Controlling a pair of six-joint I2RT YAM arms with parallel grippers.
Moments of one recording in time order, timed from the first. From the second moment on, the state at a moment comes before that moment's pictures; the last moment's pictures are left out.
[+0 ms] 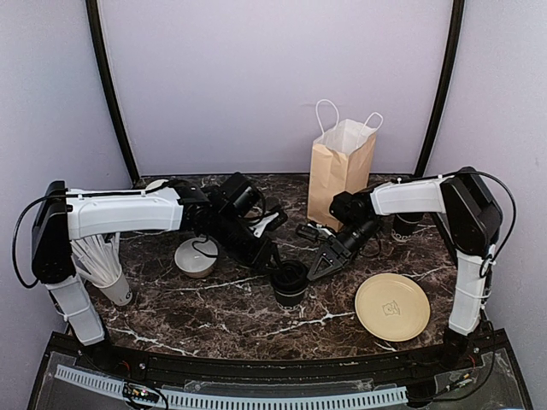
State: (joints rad) left arm -0.92 1.75 1.36 -0.62 0.39 -0.38; right arm 0.61 1.97 1.33 -1.00 -1.16 -0.33
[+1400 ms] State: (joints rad) left arm -0.91 1.76 1.38 -0.68 0.32 -0.35; right arm 0.59 2.00 1.55 -1.08 -0.88 -0.36
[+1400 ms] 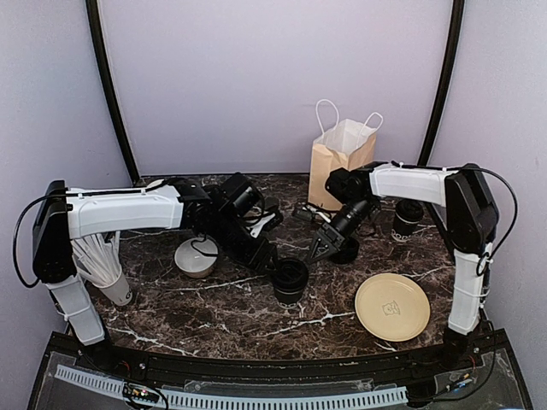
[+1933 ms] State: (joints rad) left arm -0.84 1.73 1.42 -0.69 0.26 -0.33; right arm 0.58 1.83 1.33 -1.01 -0.92 -0.37
